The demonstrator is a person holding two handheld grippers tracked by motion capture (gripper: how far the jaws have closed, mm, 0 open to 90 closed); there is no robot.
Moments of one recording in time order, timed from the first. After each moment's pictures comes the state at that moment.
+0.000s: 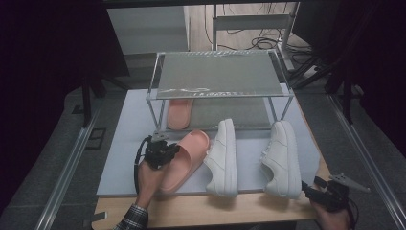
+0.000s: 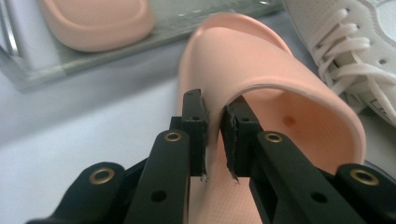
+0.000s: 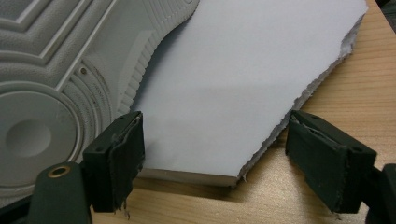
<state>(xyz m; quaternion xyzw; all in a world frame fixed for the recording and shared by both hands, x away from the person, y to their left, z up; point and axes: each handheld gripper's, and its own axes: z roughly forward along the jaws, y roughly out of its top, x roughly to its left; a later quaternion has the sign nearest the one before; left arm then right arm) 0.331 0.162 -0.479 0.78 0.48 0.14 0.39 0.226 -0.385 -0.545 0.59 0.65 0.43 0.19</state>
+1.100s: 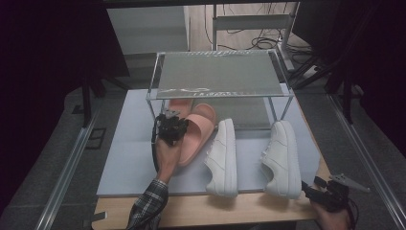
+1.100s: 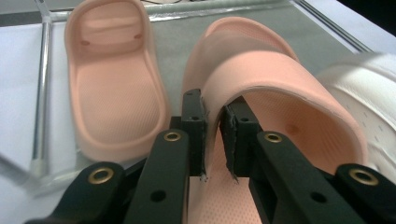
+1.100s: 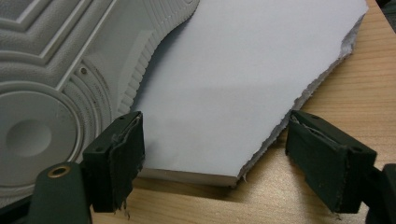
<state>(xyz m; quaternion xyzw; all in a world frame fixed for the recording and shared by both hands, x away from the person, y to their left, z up) 0.393 0.115 -0.449 0.71 0.53 0.22 0.41 0.226 -0.385 -0.545 0.59 0.65 0.44 0.18</state>
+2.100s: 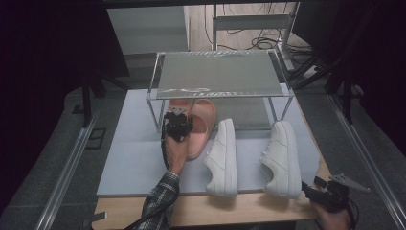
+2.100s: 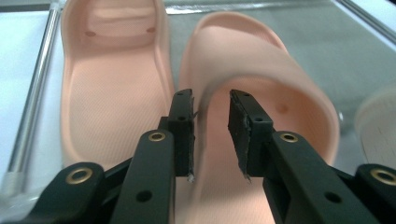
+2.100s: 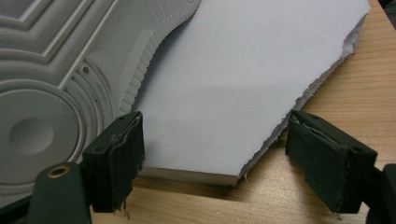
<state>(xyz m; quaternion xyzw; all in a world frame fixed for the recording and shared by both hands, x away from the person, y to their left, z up) 0.414 0.102 -0.471 0.70 0.55 0.23 0.38 0.225 -0.386 -0.545 0.59 0.65 0.44 0.18</state>
